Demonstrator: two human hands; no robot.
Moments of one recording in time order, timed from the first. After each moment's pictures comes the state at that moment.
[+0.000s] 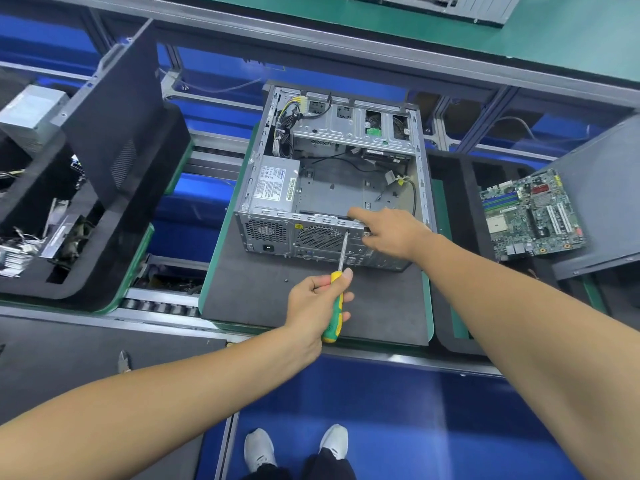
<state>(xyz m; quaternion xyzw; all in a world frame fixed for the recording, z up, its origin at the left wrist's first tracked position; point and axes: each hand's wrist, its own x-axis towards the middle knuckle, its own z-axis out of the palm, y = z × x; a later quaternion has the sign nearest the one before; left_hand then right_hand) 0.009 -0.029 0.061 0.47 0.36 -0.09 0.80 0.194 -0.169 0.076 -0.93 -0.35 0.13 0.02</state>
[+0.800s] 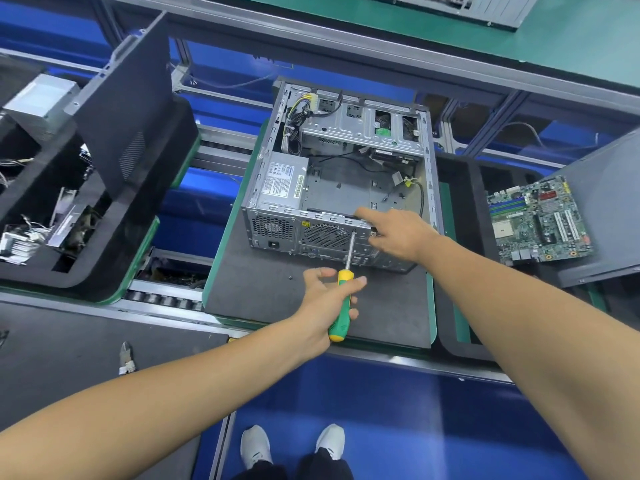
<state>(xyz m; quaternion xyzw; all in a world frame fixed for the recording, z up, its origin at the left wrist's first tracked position) 0.015 -0.030 0.067 0.45 0.34 -0.15 0.81 0.191 -0.168 0.079 -0.93 -0.36 0.11 0.00</state>
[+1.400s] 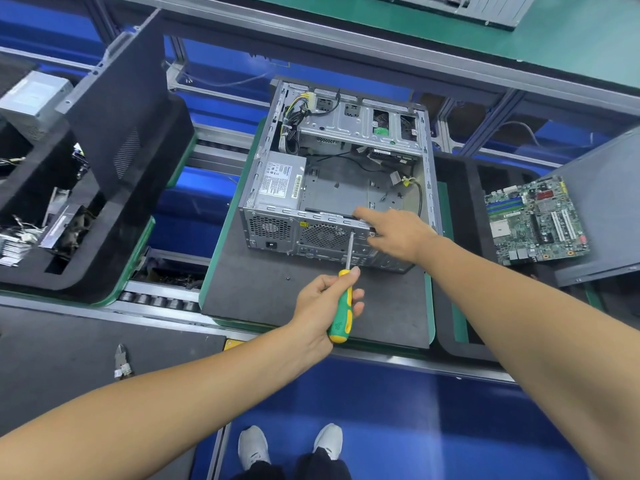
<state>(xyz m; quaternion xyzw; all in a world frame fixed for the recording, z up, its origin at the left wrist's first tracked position) 0.010 -0.029 0.066 0.35 0.35 -0.14 0.86 0.191 -0.167 0.077 -0.93 -0.35 0.11 0.00</state>
